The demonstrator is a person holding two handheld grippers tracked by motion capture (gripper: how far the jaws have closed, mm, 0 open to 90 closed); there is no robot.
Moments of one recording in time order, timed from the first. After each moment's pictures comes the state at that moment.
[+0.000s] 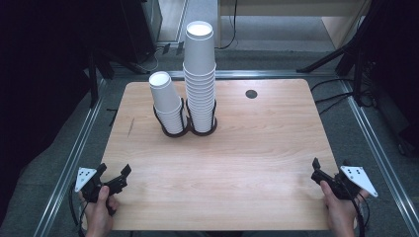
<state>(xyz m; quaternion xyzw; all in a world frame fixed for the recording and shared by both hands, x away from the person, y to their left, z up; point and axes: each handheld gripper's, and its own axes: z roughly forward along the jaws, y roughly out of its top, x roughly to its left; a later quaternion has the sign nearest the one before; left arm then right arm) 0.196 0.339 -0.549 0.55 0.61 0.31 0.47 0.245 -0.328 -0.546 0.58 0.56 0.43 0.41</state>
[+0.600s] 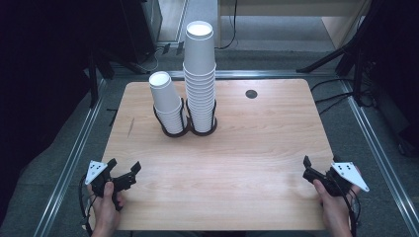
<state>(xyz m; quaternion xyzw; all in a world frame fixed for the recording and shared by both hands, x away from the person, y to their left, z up) 0.212 0.315 -0.539 0.59 0.59 0.28 0.48 0.251 -0.306 -0.537 0.56 0.58 0.44 0.39</state>
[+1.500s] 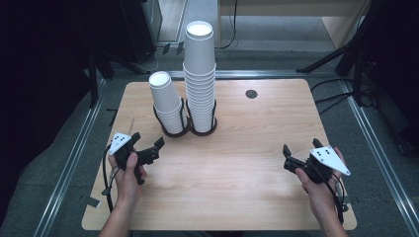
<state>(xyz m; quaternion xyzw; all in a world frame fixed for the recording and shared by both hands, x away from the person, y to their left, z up) 0.275 0.251 -0.489 0.60 0.54 0.26 0.53 0.267 -0.250 -0.492 0.49 0.63 0.47 0.38</state>
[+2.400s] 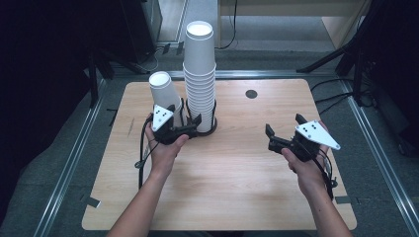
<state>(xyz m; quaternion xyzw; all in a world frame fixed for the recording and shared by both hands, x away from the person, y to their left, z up) 0.331 0.153 -0.447 0.63 0.45 0.30 0.56 0.293 -0.203 -0.426 0.43 0.64 0.53 0.36</state>
